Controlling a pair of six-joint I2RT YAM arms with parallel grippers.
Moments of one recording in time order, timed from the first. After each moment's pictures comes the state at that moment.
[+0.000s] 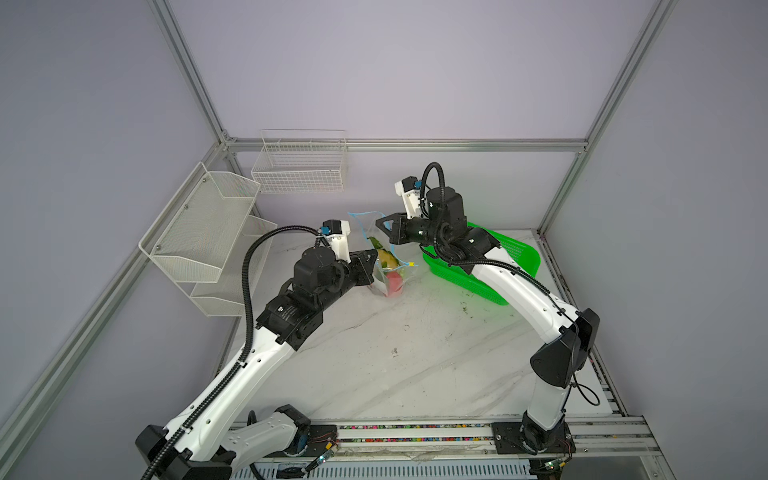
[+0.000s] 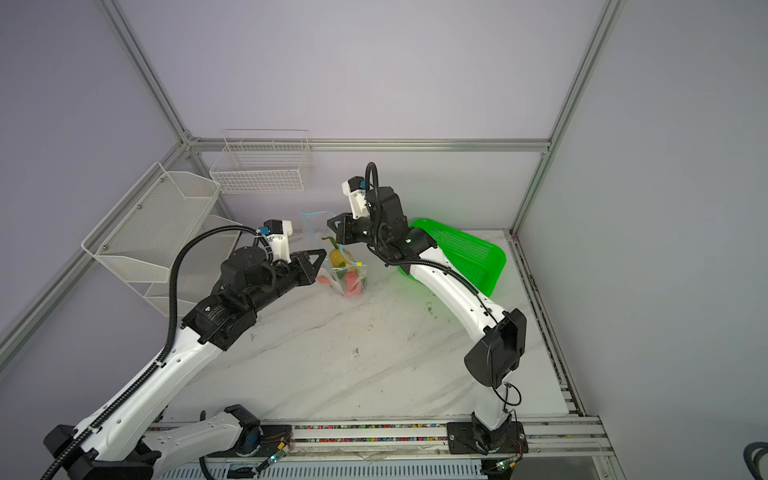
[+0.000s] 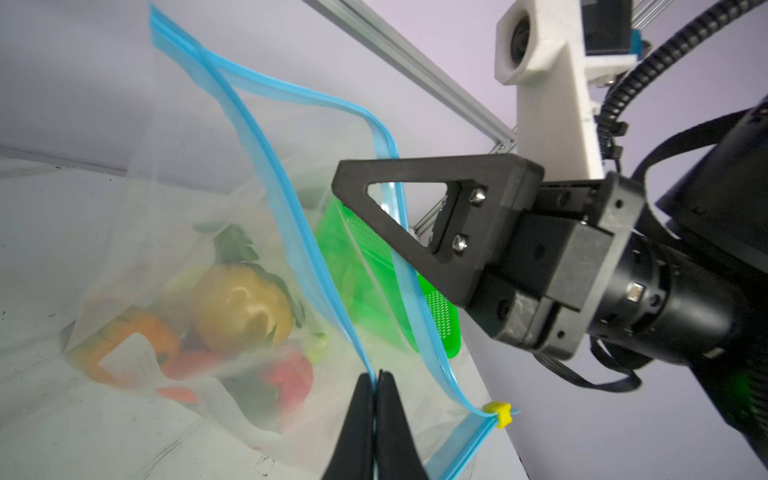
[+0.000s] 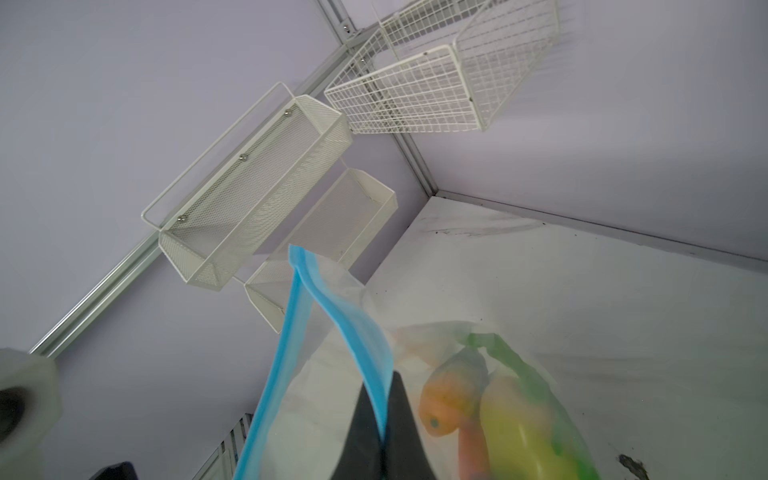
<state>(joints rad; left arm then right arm) -0.55 1.05 1.18 -0.32 0.02 -0.65 0.70 1.84 1.98 -0.36 -0.38 0.47</state>
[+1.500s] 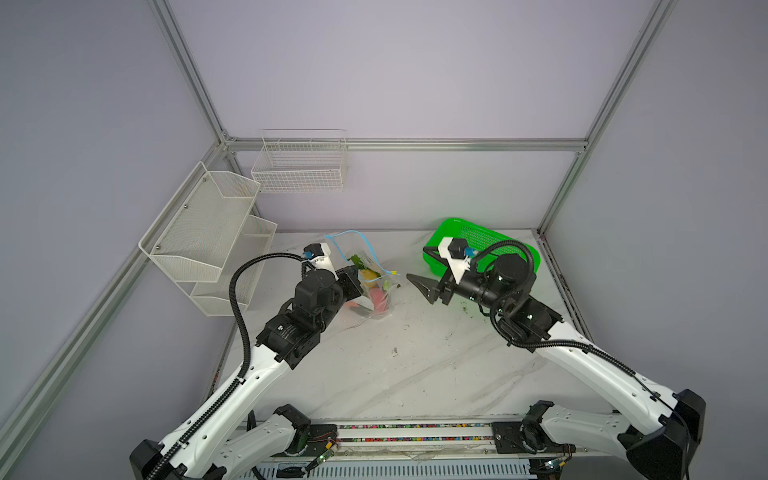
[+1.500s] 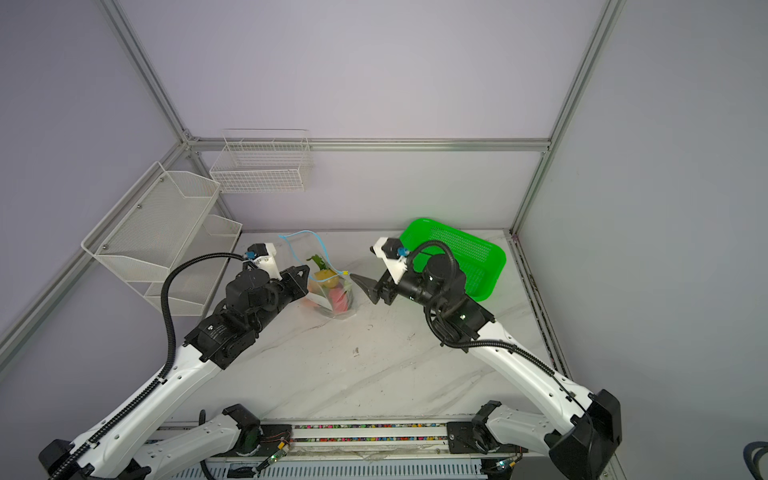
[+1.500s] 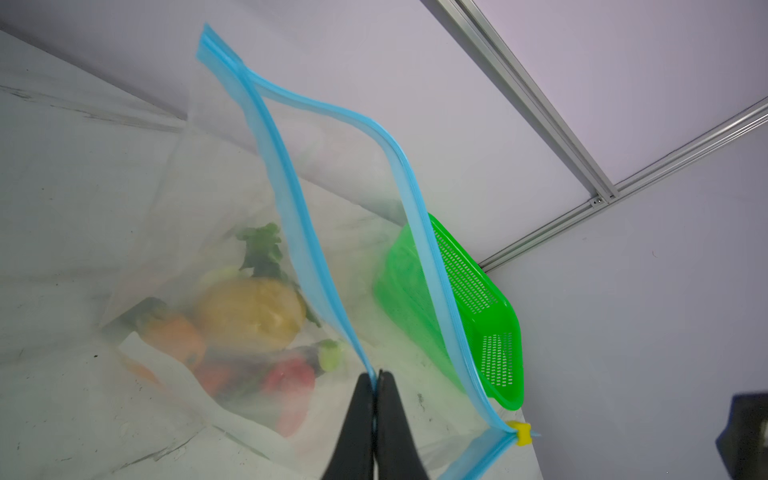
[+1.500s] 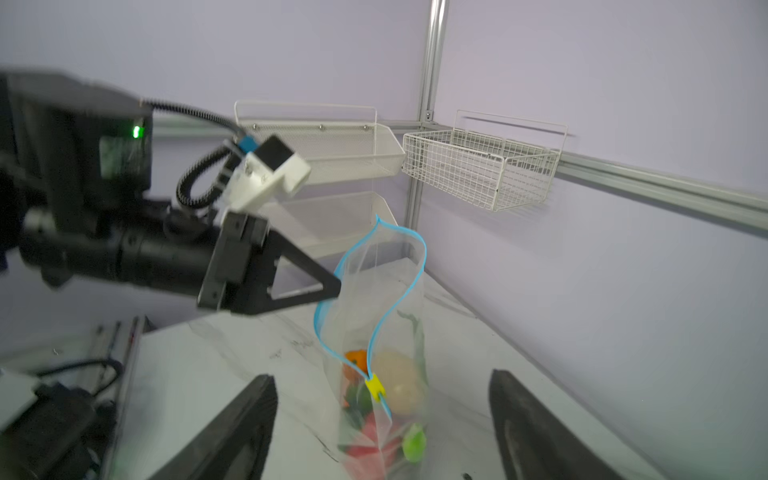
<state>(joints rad) -0.55 0.98 1.00 -0.32 -0.24 -0.77 0.71 1.12 0.94 0.19 -0.37 -0.12</state>
